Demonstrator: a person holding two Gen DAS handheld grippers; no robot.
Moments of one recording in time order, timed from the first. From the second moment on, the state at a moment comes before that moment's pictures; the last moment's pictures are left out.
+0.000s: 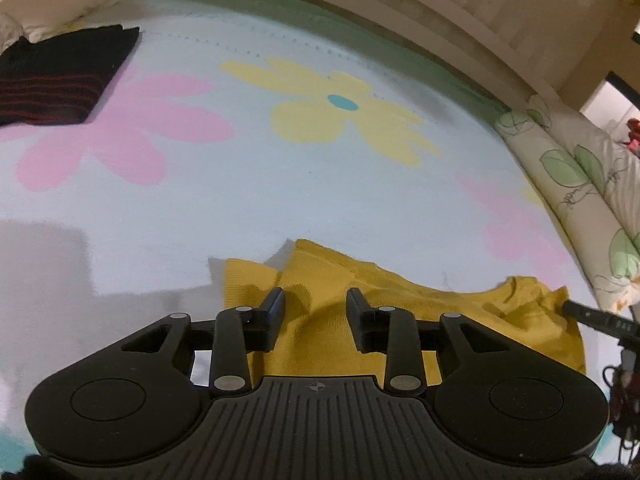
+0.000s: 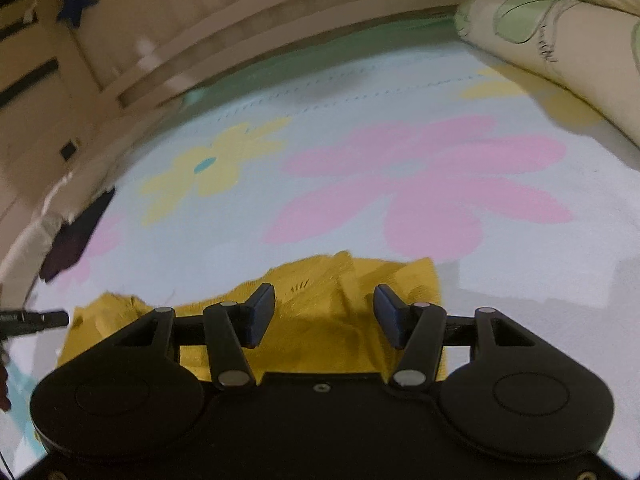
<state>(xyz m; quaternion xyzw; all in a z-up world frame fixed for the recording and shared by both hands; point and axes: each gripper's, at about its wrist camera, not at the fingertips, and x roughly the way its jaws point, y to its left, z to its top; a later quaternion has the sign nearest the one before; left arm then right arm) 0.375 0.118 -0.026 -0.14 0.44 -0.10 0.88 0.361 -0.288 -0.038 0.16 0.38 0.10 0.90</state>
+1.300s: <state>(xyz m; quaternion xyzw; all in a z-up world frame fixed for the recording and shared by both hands) 0.383 0.120 -0.029 -0.14 0.40 -0.03 0.90 0.358 -0.316 -0.029 0.19 0.34 0.06 0.92</state>
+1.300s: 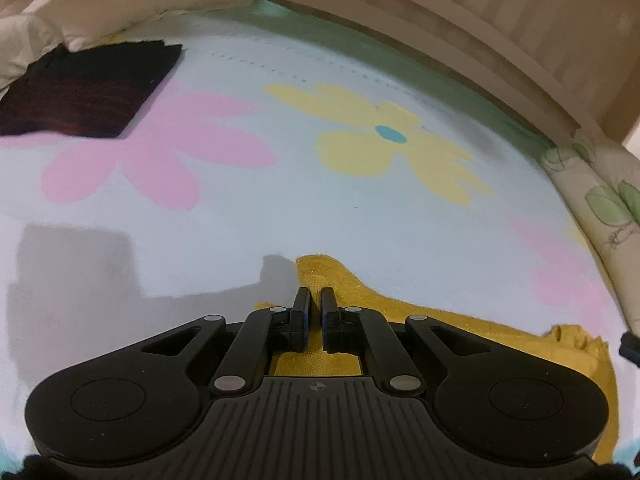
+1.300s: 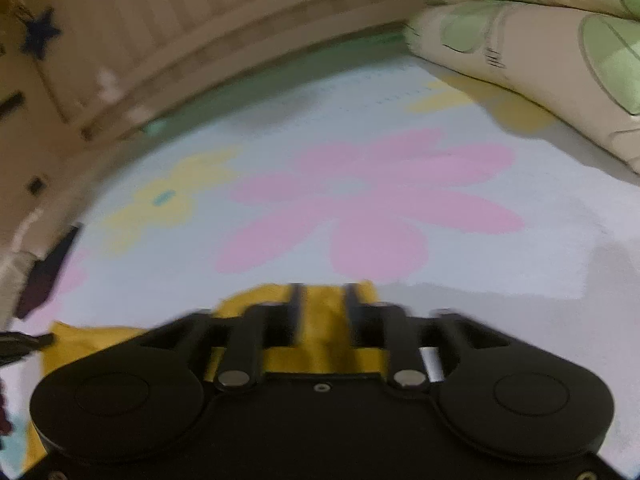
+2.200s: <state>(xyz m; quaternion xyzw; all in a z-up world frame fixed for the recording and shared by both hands) 0.377 0.115 -0.008 -0.07 0.39 -0.02 0.92 0.362 -0.315 -0.031 0.15 0.36 0.00 0.92</state>
